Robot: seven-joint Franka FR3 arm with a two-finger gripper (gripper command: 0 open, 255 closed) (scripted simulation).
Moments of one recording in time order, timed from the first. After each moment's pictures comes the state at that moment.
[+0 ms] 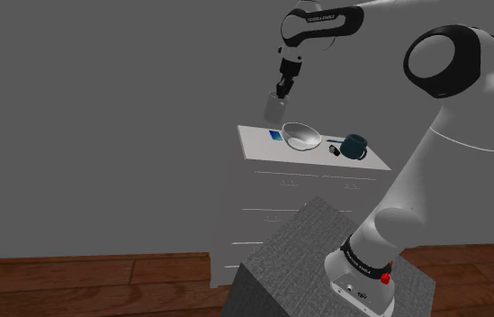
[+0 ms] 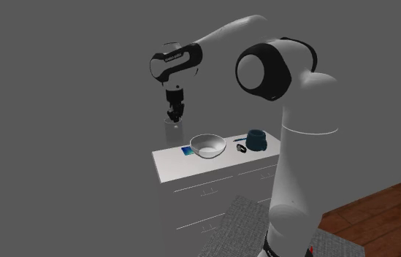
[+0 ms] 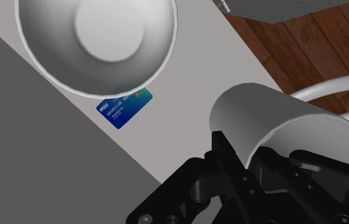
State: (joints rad) arm -0.06 0.11 -0.28 -1.77 0.03 1.82 -0.59
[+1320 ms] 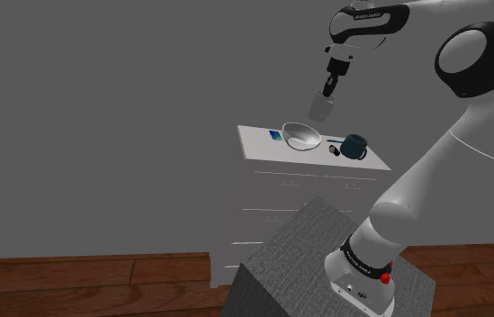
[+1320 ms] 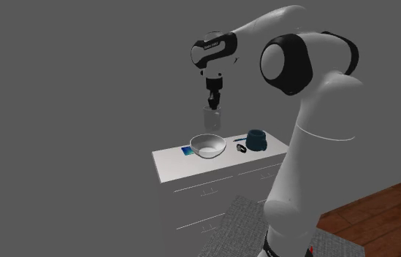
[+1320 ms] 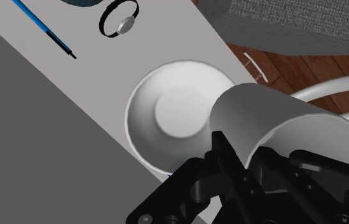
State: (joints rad) arm -0.20 -0.04 -0.43 -1.85 -0.04 1.76 -0.86
